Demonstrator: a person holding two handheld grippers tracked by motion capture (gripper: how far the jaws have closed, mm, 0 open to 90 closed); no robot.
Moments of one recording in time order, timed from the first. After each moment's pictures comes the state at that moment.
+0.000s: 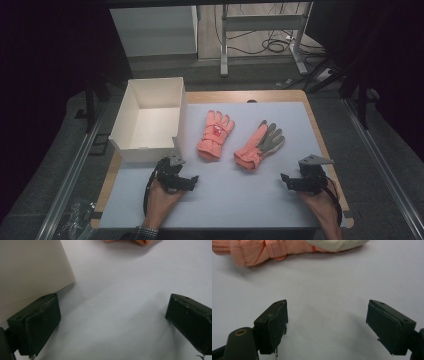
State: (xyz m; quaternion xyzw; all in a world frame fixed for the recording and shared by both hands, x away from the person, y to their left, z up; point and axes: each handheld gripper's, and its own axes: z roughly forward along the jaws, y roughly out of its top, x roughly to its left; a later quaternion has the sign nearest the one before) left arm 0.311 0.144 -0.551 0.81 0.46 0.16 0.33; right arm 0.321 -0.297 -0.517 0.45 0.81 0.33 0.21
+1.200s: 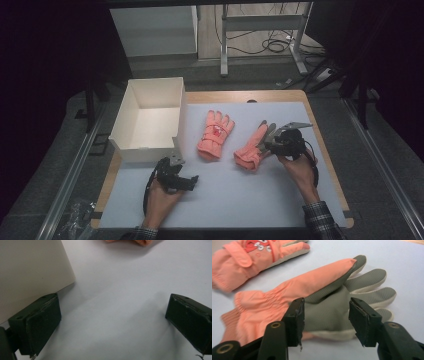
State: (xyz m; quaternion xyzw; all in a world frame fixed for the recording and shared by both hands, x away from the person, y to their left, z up) left arm 0.311 0.144 -0.551 0.81 0.46 0.16 0.33; right arm 0.409 -0.242 -0.481 0.44 0.80 0.36 0.17
